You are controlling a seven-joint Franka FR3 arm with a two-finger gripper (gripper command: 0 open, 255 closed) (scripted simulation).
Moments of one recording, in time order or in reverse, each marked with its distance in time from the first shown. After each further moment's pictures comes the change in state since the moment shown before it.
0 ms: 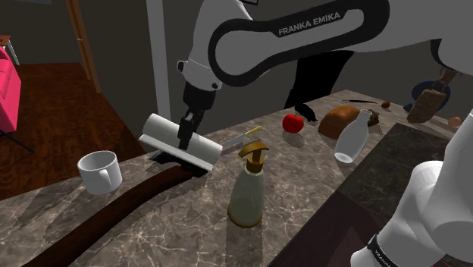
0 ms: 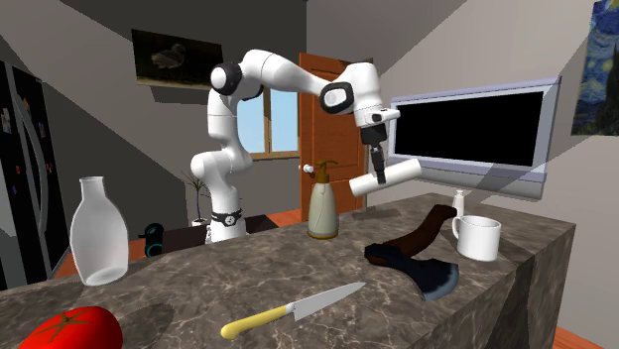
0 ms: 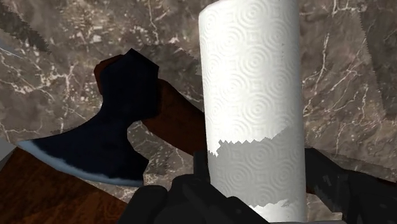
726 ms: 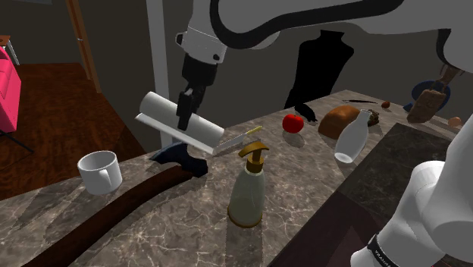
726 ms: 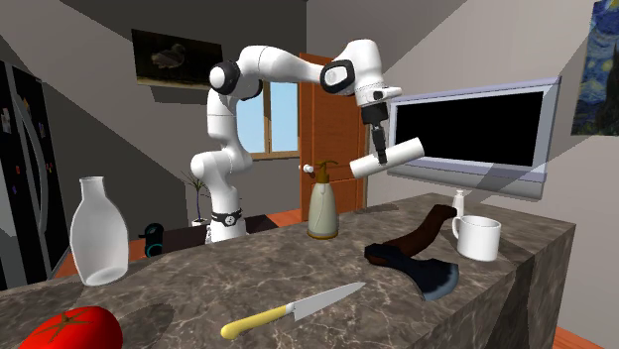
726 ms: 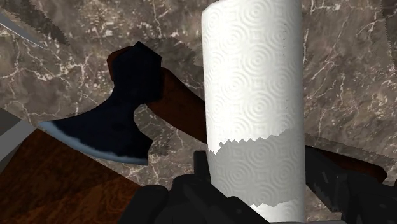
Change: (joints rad) arm -0.002 -0.022 -0.001 0.126 0.000 -0.147 0.009
